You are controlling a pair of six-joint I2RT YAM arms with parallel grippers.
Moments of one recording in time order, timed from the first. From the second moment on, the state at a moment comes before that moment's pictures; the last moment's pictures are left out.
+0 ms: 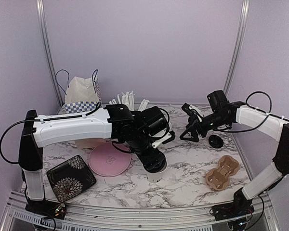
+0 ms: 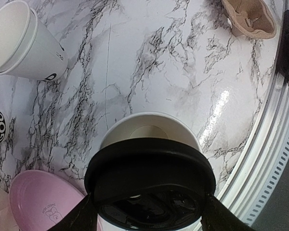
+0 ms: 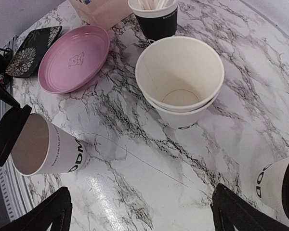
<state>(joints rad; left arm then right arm) -1.19 1.98 1.84 -0.99 -0.03 -0.11 0.33 1.48 1.13 -0.64 -0.65 -0.44</state>
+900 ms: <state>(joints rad) -1.19 2.05 1.92 -1.00 -0.03 -0.09 0.33 1.48 1.12 -0.64 -0.65 -0.45</state>
